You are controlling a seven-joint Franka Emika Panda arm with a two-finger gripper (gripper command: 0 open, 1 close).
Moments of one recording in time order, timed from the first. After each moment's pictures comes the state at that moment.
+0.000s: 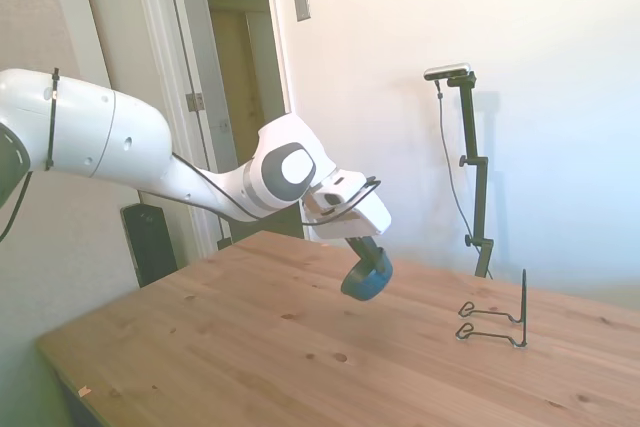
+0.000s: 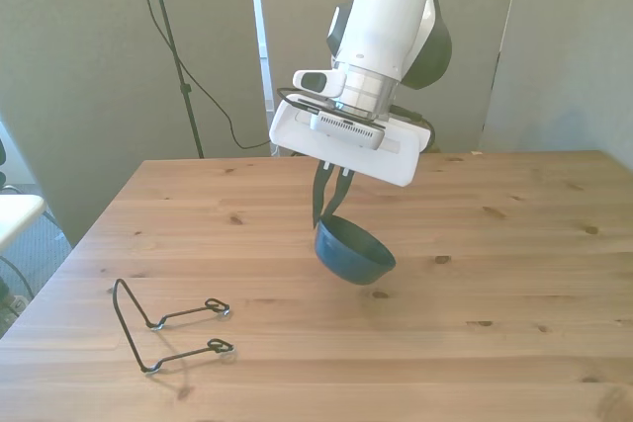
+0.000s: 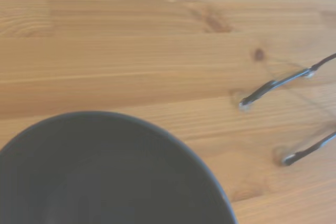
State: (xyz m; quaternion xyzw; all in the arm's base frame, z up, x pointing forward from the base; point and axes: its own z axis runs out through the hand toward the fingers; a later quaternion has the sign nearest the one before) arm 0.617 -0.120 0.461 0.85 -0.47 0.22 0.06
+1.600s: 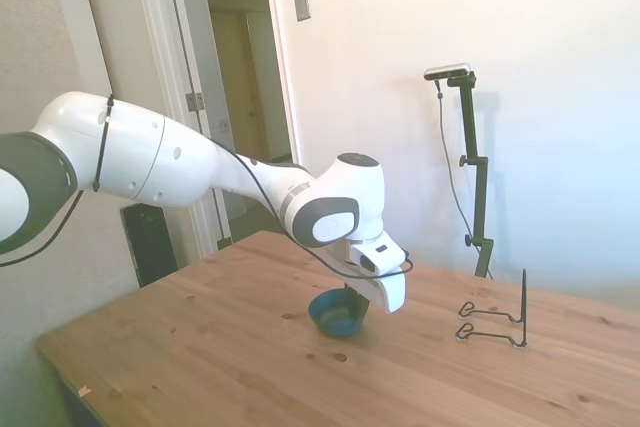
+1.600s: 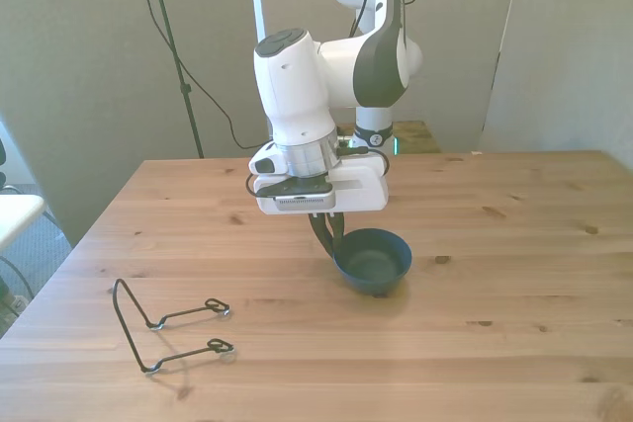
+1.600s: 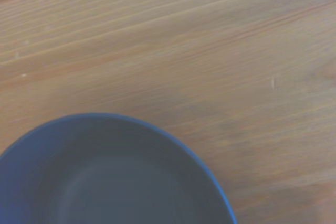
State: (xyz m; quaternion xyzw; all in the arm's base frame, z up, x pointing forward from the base) arm 0.619 -0.184 0.377 0.86 -0.50 0.01 -0.10
